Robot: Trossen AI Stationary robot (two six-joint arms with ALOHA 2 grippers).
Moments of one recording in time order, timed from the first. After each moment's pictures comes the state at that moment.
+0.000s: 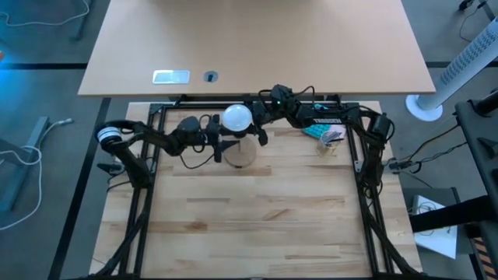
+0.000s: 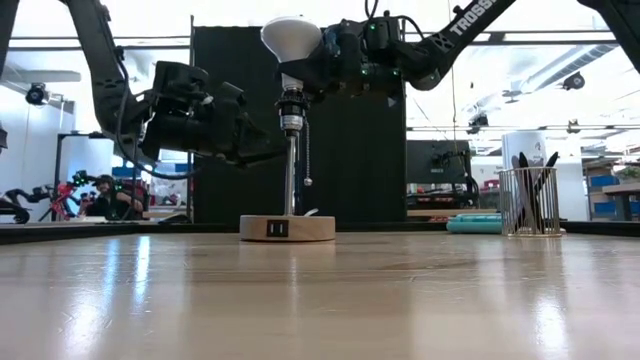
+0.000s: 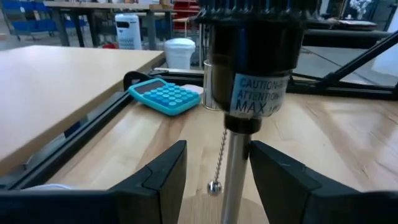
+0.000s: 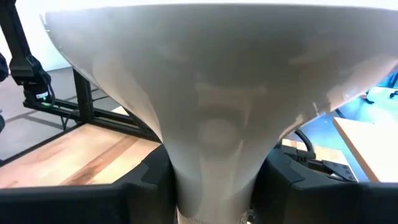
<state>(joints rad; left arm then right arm) 0.52 1.64 0.43 1.12 0.41 0.02 -0.45 1.87 1.26 0.60 -0.80 -0.12</state>
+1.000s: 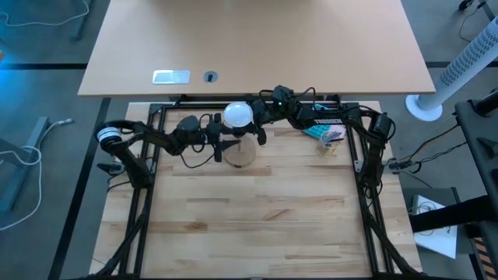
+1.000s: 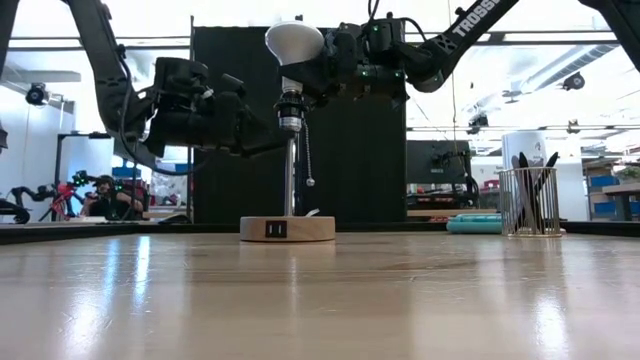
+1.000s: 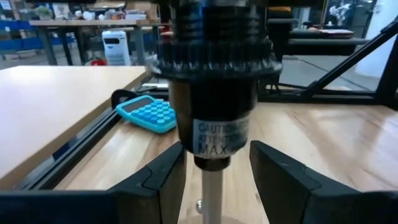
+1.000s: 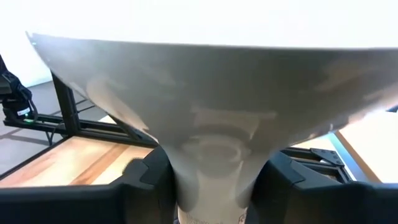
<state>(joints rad) 0.51 1.63 0.45 1.15 0.45 0.03 -0.45 1.87 1.23 0.61 -0.73 -0.06</state>
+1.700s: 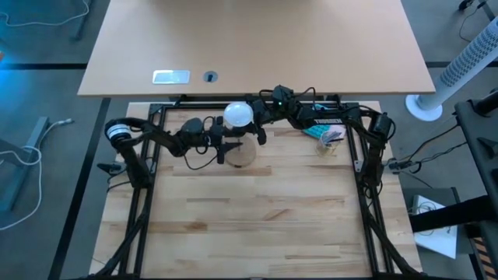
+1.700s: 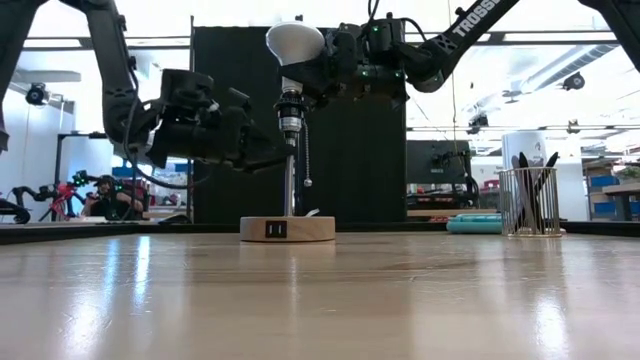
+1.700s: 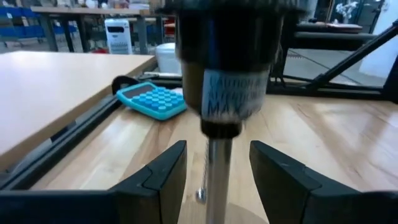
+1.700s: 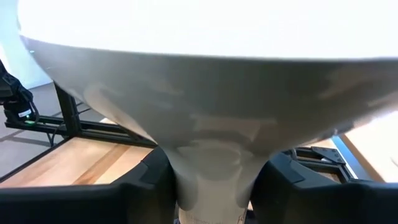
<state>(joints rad) 0.50 1.72 0.45 1.20 0.43 0.01 -0.45 1.87 1.23 0.61 -0.73 -0.05</state>
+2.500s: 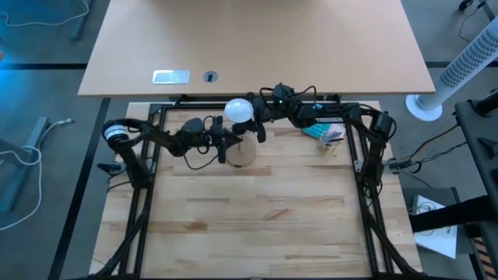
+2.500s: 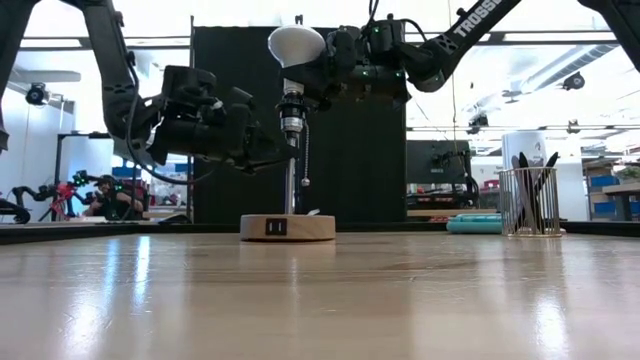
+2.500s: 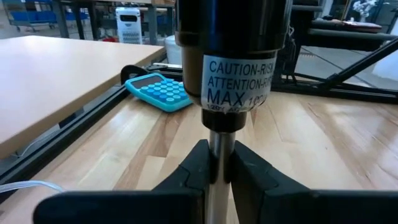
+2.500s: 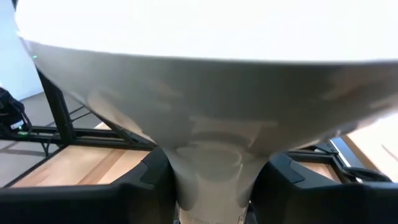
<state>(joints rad) 0.50 1.70 0.47 1.15 0.36 -0.02 -0.45 1.87 1.23 0.59 -0.69 0.00</state>
